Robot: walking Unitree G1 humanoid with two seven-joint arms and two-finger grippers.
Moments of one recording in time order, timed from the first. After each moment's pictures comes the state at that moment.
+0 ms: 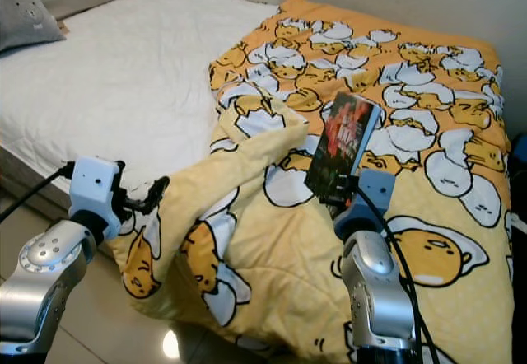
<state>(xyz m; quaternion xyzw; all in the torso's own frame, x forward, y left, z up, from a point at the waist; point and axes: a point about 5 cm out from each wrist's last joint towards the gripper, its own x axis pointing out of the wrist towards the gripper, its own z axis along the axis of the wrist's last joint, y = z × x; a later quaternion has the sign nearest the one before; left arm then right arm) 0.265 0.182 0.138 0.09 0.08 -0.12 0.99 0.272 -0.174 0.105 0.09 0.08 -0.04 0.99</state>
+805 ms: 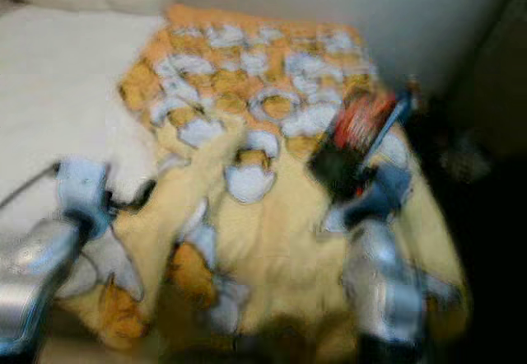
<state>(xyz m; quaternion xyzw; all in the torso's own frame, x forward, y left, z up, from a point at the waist) 0.266 0.182 0.141 0.10 0.08 -0.14 0.98 0.277 -0.188 0.121 0.19 0.05 -0.08 0.98</state>
